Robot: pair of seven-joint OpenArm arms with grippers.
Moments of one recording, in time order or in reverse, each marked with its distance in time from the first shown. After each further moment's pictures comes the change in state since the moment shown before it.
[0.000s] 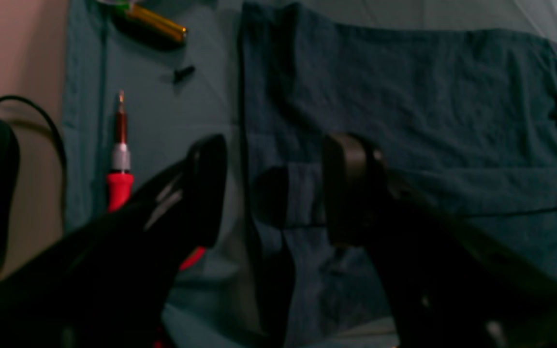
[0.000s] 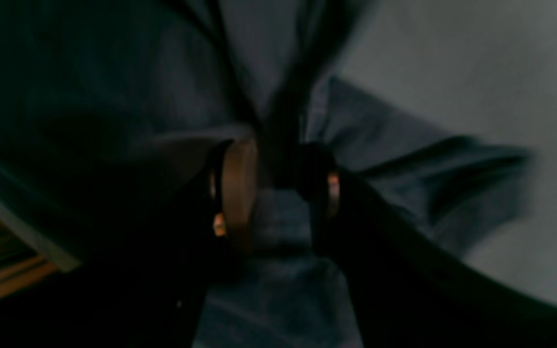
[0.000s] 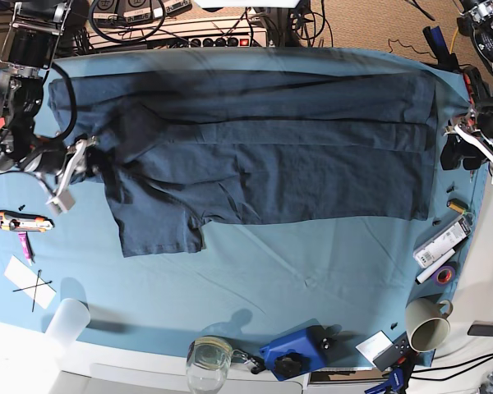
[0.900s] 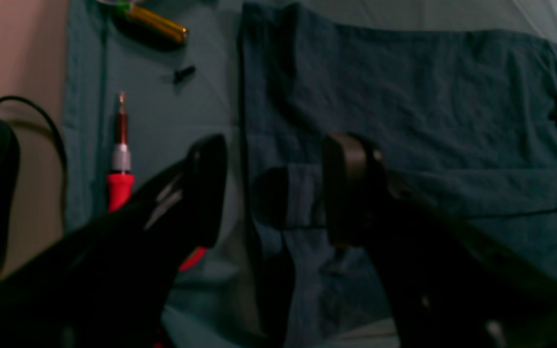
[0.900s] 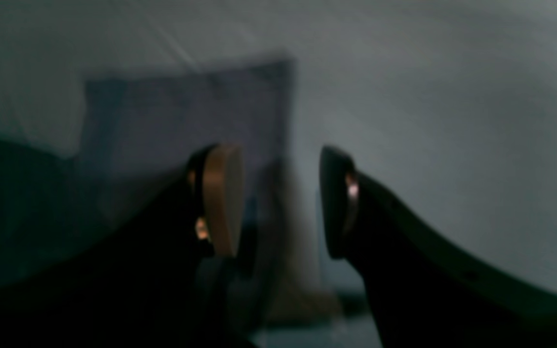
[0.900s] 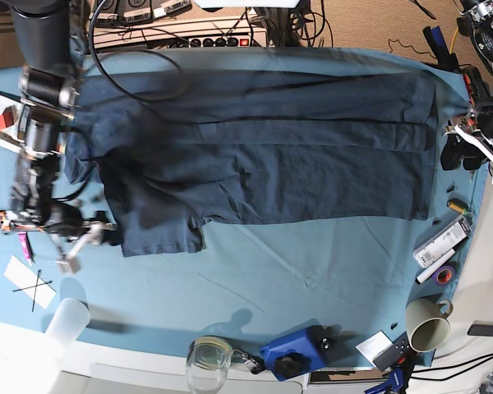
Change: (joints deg) left arm 0.0 0.0 0.0 0.0 0.0 0.0 -0.4; right arm 30.0 -8.3 -8.0 -45.0 -24.1 0.0 27.1
